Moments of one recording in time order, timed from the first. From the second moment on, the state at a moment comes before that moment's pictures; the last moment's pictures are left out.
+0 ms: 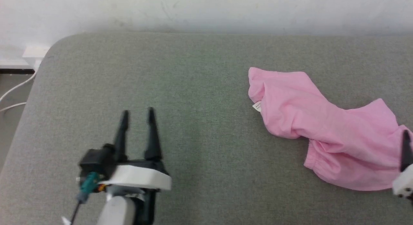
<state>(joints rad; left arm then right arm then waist) -0.12 0.05 -0.15 0.03 -0.35 0.09 -0.26 -0.07 -0.06 -0.47 -0.02 0.09 0.13 0.28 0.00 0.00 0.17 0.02</state>
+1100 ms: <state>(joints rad) -0.58 0.05 -0.69 0.52 -0.70 0.18 0.06 -0.09 -0.05 -0.02 -0.01 0.16 0.13 -0.12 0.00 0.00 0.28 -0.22</state>
